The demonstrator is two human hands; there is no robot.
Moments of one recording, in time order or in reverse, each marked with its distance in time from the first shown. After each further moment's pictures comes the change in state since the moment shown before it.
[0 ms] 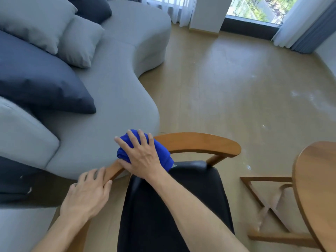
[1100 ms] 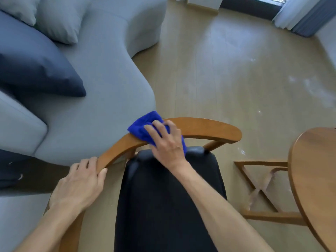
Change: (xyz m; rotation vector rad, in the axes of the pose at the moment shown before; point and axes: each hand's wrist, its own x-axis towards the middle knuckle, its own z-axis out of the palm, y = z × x) left_hand -0.001 0.005 -0.001 -0.080 0.033 -0.006; right_hand -0.046 0.059 -0.006 -0.004 0.300 0.122
